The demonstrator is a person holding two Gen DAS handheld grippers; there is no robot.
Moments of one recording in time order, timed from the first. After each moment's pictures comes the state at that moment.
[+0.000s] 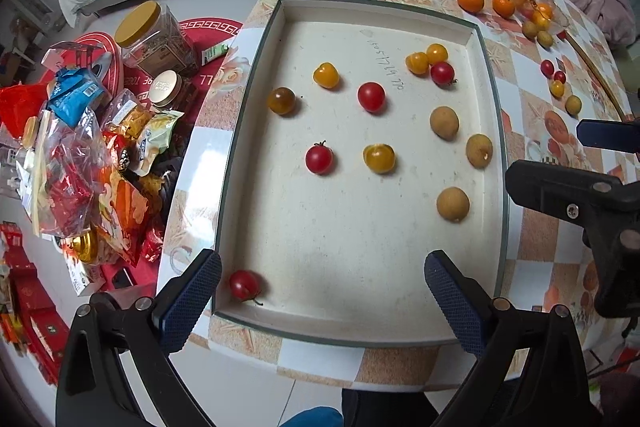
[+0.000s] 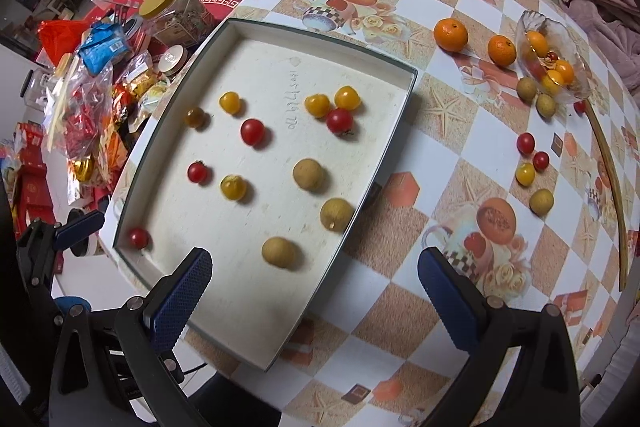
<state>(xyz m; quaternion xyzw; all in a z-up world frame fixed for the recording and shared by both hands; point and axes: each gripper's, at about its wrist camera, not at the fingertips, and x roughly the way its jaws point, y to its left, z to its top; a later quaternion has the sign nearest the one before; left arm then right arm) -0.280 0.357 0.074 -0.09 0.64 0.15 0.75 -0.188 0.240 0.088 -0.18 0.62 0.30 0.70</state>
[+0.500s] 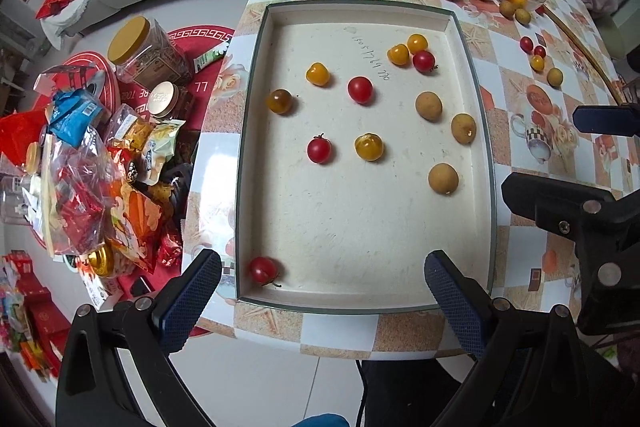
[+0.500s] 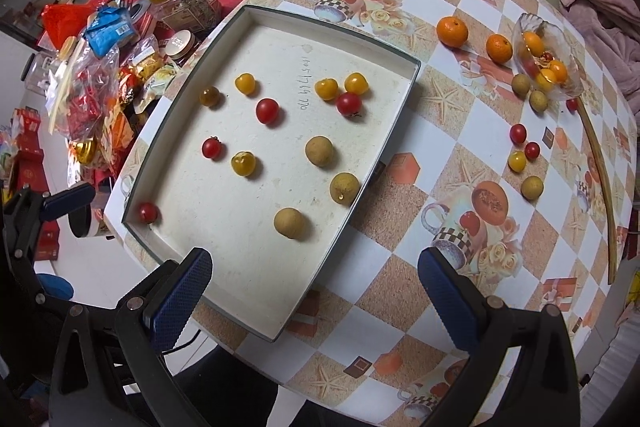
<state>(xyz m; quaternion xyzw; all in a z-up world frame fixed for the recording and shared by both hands) -0.284 0.354 0.096 -0.05 0.66 0.11 0.74 -0.203 0.241 0.102 -0.21 0.63 0.29 0.69</state>
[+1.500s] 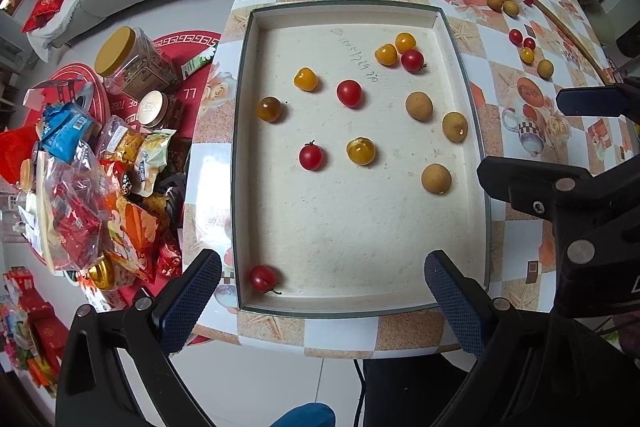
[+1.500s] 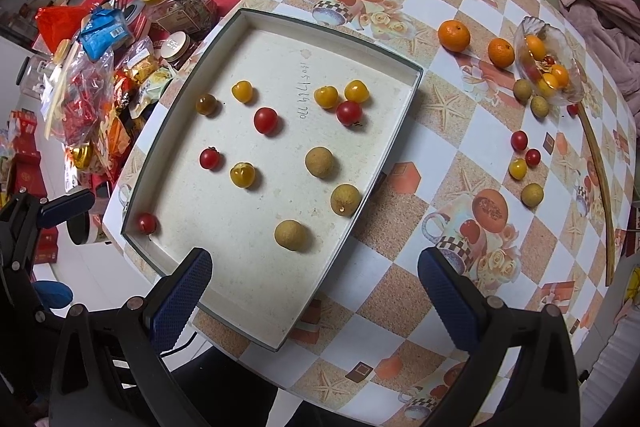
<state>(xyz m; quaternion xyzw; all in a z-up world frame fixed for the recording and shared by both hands) -0.276 0.355 0.096 -0.04 0.67 0.09 0.74 -0.197 0.249 0.102 -0.21 0.63 0.29 0.69</state>
